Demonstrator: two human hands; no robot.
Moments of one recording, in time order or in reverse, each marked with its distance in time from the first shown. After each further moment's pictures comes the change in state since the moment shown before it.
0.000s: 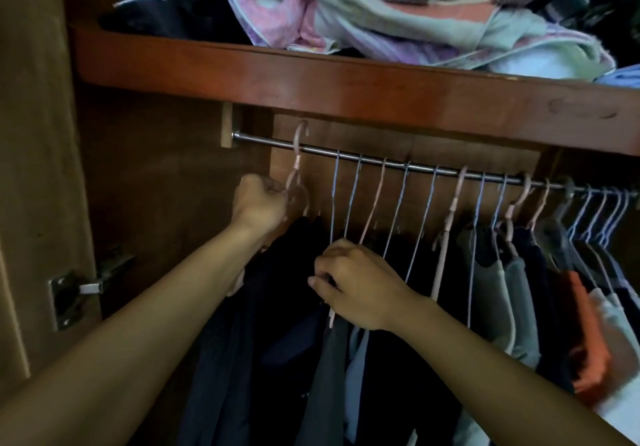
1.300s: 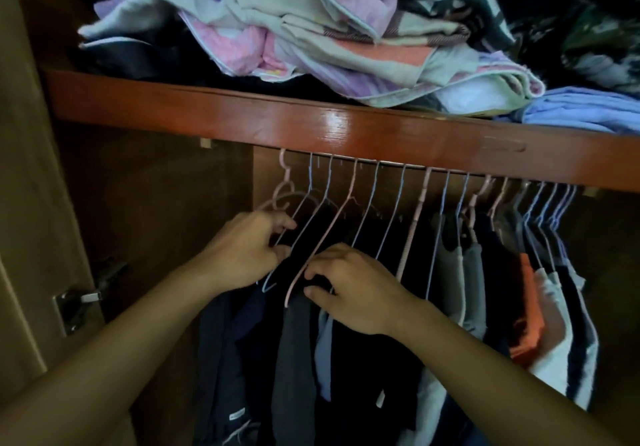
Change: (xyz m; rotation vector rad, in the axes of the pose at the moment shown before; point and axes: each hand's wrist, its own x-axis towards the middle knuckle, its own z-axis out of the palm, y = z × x) left_hand -0.074 0.031 -0.042 0.608 -0.539 0.405; right_hand -0.035 -0.009 -0.038 0.085 -0.023 0.036
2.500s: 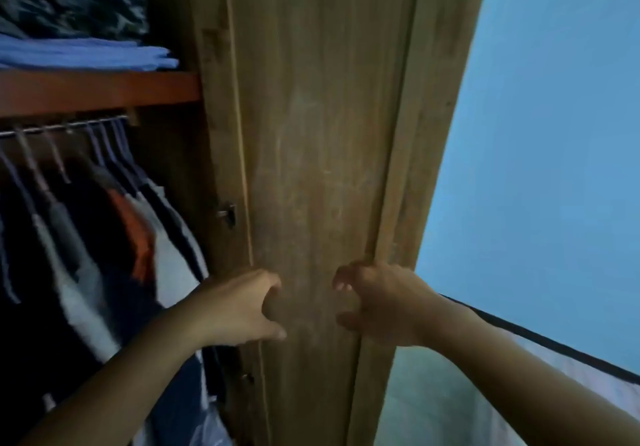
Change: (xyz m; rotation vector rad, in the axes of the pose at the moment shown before) left_hand -0.156 0.346 0.159 0.049 -0.846 0.888; right_hand -0.448 -0.157 -0.150 -0.316 -0.123 1.365
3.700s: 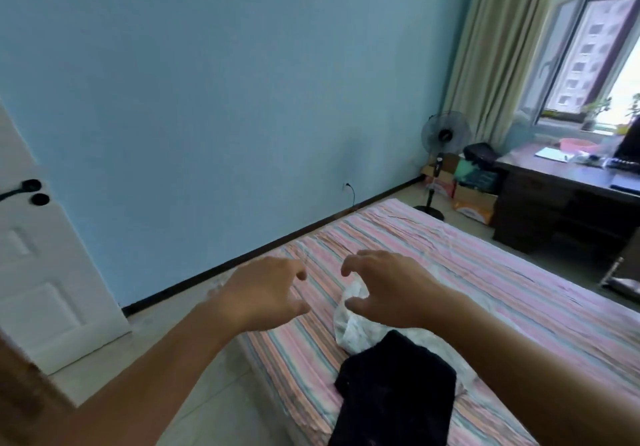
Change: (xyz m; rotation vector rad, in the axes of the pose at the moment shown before) left_hand 0.079 0.359 0.133 0.164 -0.168 1.271; right_hand -0.312 0.074 0.006 -0.041 0.116 1.238
